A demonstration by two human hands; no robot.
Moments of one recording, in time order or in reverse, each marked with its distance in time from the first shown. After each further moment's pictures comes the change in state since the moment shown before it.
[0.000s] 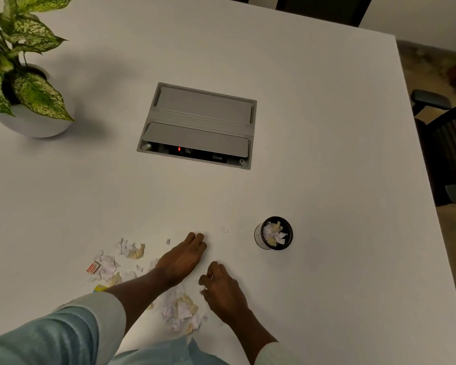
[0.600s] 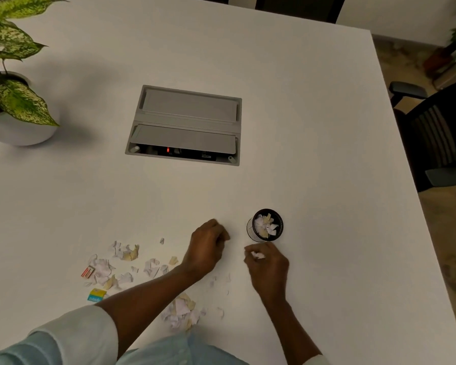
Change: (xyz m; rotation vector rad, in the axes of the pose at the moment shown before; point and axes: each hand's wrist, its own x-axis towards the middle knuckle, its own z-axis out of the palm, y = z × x) left_hand 0.040 0.063 -0.062 -0.728 0.344 -0.251; right_hand -0.038 0.033 -0.098 0.554 0.733 0.518
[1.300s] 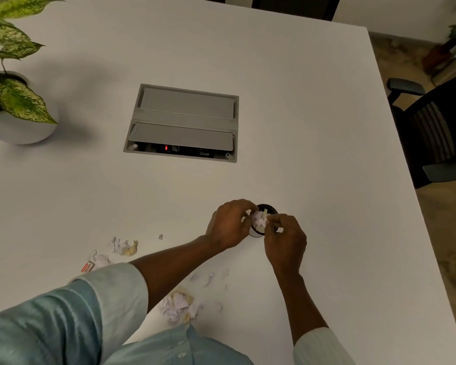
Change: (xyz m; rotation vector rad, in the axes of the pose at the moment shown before) left_hand 0.052 0.045 0.017 -0.013 -0.070 0.084; right_hand 0.047 -0.011 -0.030 -0.156 0.238 -0.039
